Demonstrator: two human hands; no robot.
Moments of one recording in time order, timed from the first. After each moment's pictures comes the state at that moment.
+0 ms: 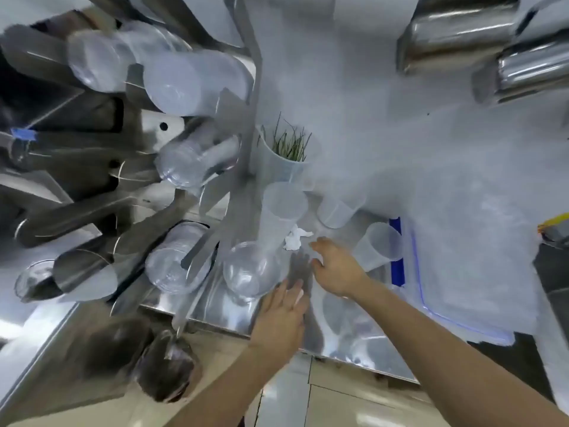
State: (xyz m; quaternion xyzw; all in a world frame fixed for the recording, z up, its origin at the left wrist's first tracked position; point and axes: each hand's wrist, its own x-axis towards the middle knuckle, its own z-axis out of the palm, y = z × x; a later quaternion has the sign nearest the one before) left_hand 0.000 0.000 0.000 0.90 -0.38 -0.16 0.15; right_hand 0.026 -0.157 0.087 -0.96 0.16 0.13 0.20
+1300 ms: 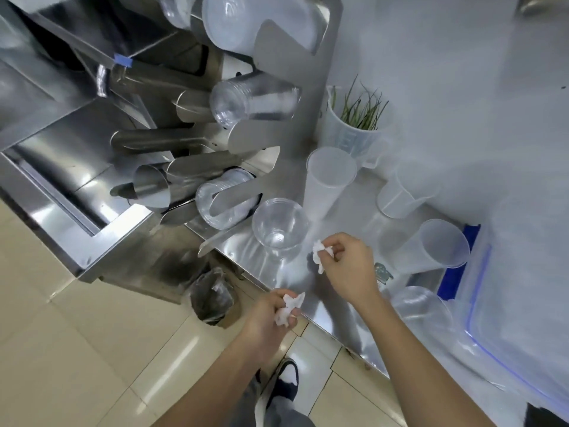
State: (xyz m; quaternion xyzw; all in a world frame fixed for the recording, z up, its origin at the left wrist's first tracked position) left_hand -0.057 0.017 0.020 0.36 0.38 -0.30 0.80; right_hand 0.003 -0.145 0.051 -0.90 0.13 0.01 0.42
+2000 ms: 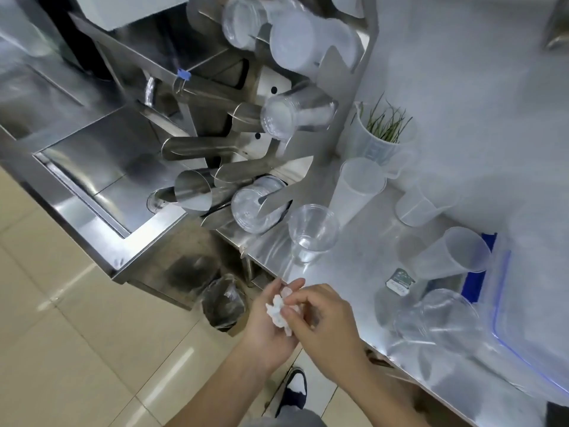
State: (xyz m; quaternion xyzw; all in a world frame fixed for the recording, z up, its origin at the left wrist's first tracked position) left_hand -0.069 0.072 0.056 0.14 0.34 -0.32 0.87; right_hand -0.092 -0.041 0.087 -0.88 -0.01 0.03 0.47
